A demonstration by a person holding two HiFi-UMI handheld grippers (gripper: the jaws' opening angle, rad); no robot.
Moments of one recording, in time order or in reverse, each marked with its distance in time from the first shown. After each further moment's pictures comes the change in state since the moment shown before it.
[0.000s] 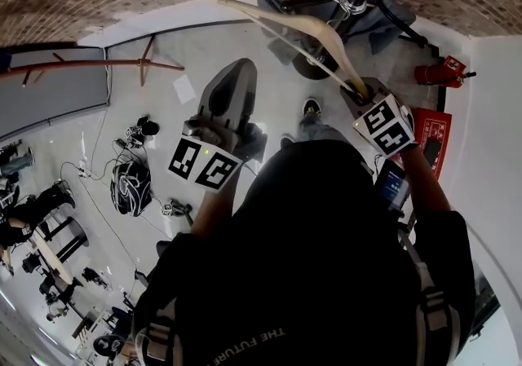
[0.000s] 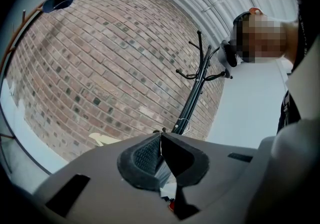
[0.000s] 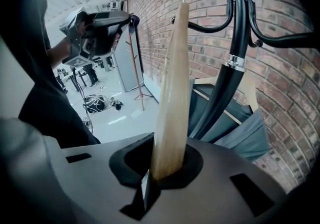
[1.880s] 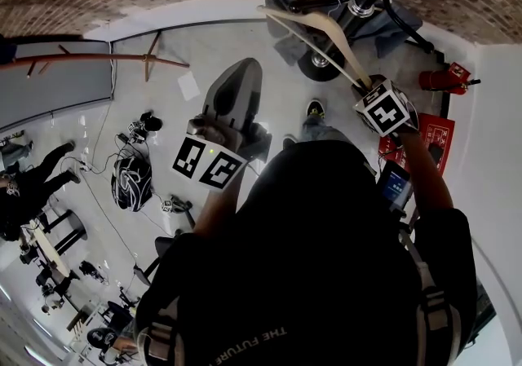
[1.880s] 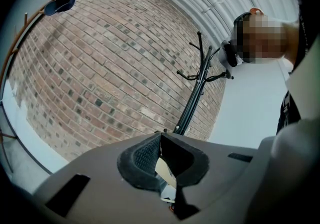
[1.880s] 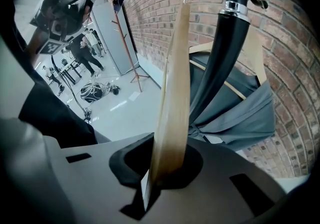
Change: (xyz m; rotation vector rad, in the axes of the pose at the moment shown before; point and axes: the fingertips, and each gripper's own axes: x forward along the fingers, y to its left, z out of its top) left arm -0.003 0.000 0.002 0.003 -0.016 0.022; right arm 0.032 -0.023 -0.049 0.089 0.260 0.022
